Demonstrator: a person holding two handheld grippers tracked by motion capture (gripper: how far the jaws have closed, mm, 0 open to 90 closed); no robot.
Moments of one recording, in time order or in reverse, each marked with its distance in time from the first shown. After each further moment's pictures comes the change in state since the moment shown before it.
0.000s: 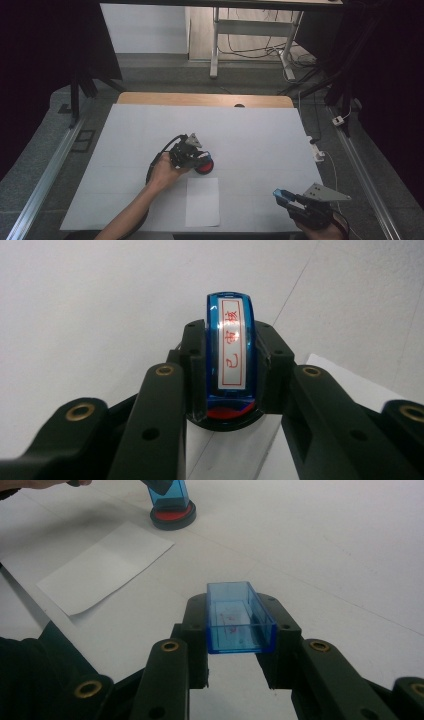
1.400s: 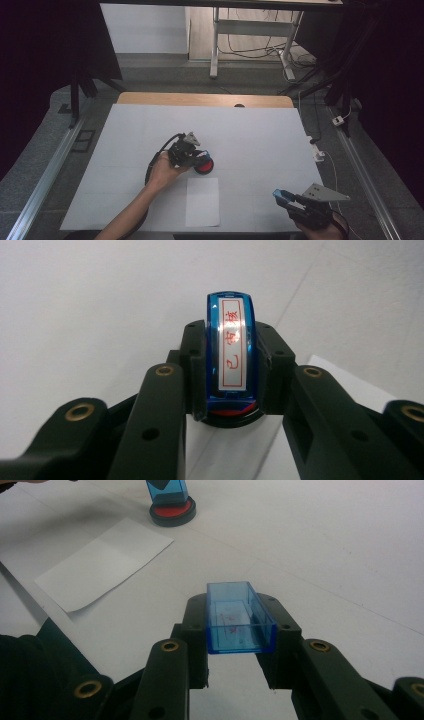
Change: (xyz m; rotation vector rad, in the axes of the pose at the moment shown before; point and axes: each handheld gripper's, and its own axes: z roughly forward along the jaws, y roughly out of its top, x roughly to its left) left arm 0.006 -0.001 -0.005 -0.016 -0.008 -0.045; right arm 0.000 0.000 0.001 0.007 0.001 -0.008
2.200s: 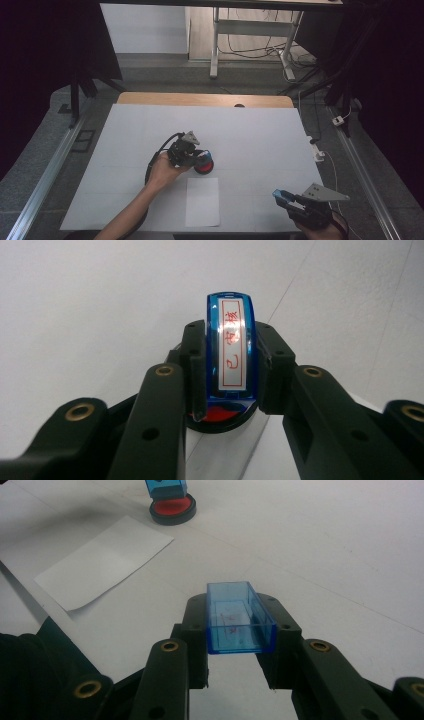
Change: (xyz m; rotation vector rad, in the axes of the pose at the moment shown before) left arm -0.003 0.001 -0.002 -0.020 -0.041 -0.015; right arm 0.000 0.000 0.001 0.007 -0.002 0.000
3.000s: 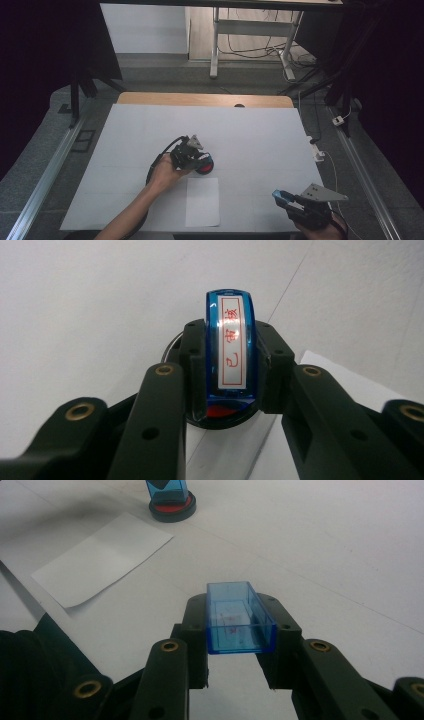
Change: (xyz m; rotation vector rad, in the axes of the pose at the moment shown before) left arm -0.011 0.000 0.009 0.057 0.070 0.072; right arm 0.002 0.001 0.001 0.014 -0.006 -0.014
